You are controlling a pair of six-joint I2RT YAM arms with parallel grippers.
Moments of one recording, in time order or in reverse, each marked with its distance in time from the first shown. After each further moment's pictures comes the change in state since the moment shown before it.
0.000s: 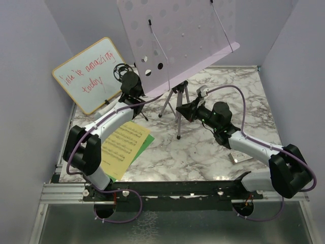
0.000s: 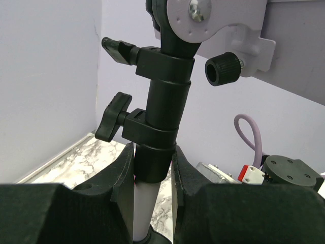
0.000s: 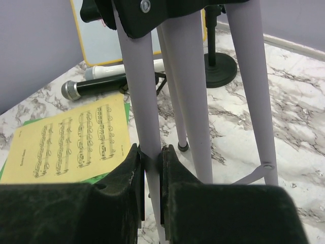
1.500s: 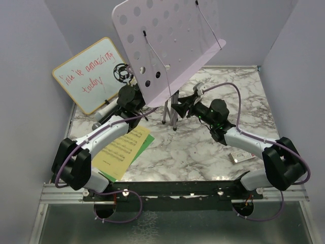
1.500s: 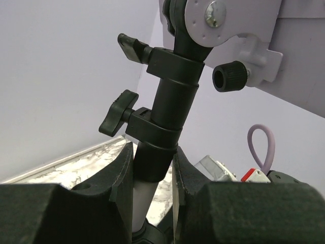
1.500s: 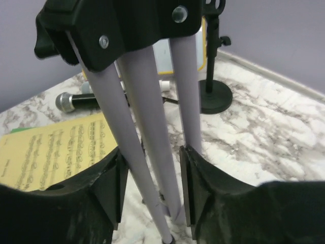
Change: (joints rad) left arm -0.068 -0.177 -0.225 0.006 -0.336 0.041; right arm 0.015 0.095 0.052 0.095 -0.040 -0.081
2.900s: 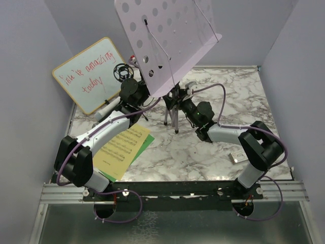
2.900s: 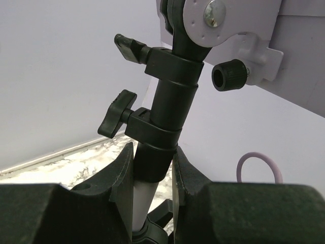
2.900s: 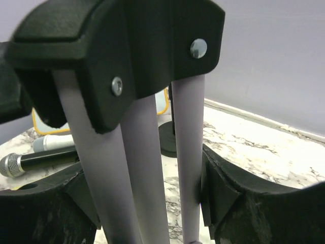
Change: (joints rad) left arm 0.011 0.028 0.085 -0.122 -0.056 -0.011; right arm 0.110 0.280 0.095 0.381 0.354 -0.045
